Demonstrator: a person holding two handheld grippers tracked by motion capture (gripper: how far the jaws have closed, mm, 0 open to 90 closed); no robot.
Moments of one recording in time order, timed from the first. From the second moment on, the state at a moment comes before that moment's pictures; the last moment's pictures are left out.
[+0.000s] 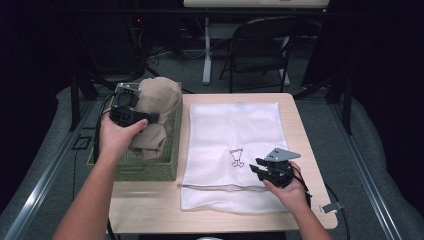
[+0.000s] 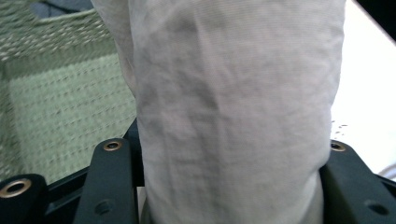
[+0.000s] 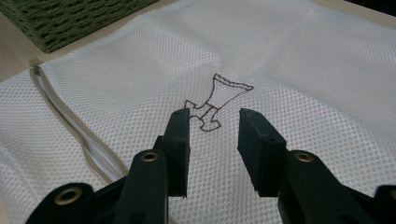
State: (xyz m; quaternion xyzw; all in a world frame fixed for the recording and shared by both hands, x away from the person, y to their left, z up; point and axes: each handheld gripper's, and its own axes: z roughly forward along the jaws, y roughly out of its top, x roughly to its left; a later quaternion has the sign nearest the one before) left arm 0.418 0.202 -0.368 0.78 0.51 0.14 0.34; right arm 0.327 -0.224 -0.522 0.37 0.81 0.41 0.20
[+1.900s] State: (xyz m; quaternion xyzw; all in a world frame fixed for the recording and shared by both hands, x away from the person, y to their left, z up) left arm 0.387 0.131 -0.369 0.81 0.42 0.08 0.41; right arm 0.320 -0.168 -0.567 0.23 0.91 0.33 0.13
